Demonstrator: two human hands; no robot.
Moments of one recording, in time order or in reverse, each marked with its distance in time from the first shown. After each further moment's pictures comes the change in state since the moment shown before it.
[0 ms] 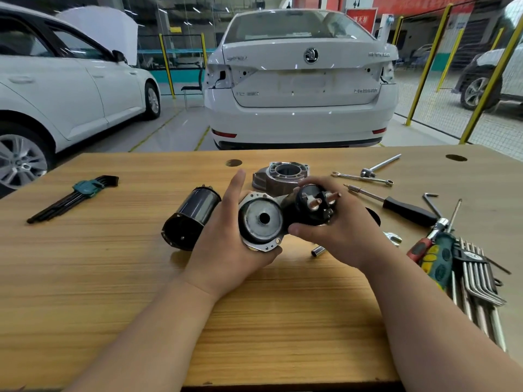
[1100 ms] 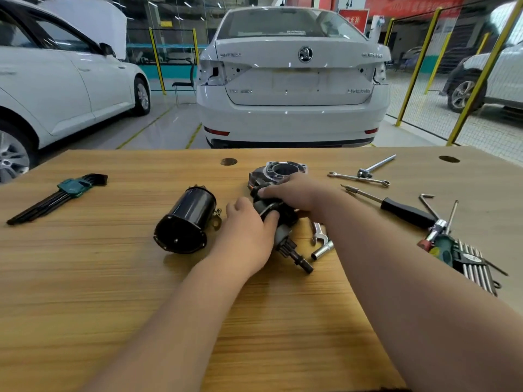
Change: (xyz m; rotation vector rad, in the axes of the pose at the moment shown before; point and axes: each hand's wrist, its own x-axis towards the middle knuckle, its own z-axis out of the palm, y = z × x) left_hand 0.041 0.019 0.025 0.227 -0.264 -0.635; right_hand 0.097 0.011 0.035 -0.303 -0.232 0.653
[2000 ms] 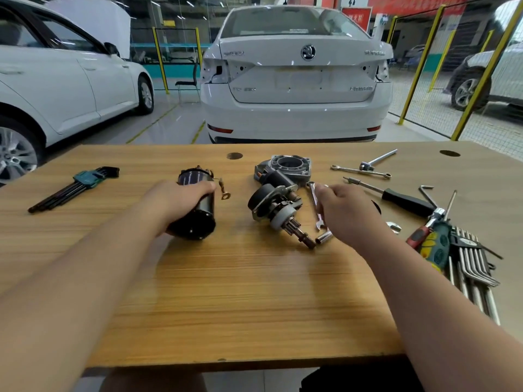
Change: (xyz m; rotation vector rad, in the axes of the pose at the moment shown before) left_hand 0.028 -0.067 -0.091 -0.330 -0.013 -0.379; right_hand -0.085 0.043 0.003 0.091 0.391 -0.180
